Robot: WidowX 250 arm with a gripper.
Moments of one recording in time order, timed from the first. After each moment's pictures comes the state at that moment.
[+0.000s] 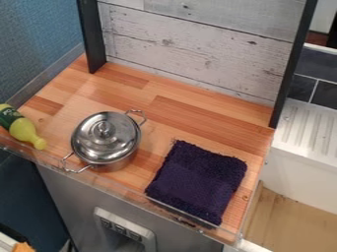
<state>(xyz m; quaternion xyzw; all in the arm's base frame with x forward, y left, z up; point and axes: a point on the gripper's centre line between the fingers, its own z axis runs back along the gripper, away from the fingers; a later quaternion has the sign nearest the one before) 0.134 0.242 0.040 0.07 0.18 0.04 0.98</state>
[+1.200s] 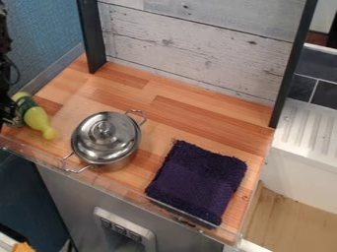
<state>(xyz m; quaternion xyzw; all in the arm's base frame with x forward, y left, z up) 0.187 0.243 0.024 0.11 0.17 0.09 0.98</state>
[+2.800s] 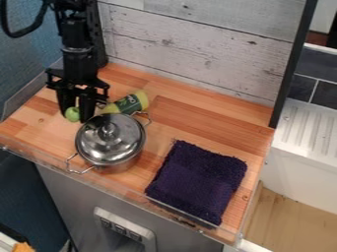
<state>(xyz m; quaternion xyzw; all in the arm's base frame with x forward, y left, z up) 0.283 0.149 0.012 0.03 0.11 0.06 0.99</state>
